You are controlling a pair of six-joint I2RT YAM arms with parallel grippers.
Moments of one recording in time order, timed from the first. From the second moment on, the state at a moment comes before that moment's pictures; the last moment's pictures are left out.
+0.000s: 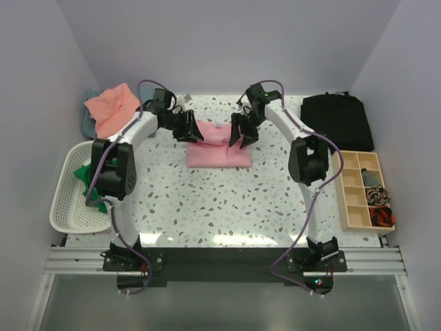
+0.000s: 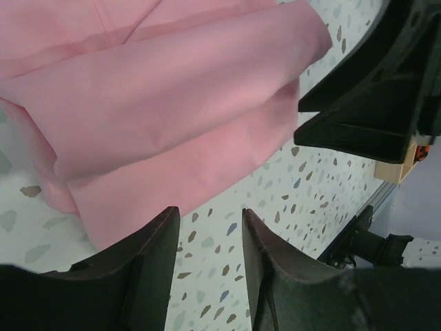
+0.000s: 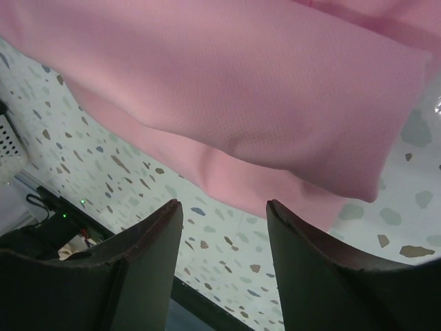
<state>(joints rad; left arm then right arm) -0.20 1.97 1.58 -0.60 0.65 -0.33 0.37 2.36 2.17 -1.09 -0.46 0.31</state>
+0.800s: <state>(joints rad) -0.15 2.40 2.07 -0.49 0.53 -0.37 0.28 2.63 2.49 -0.90 -0.40 0.37</state>
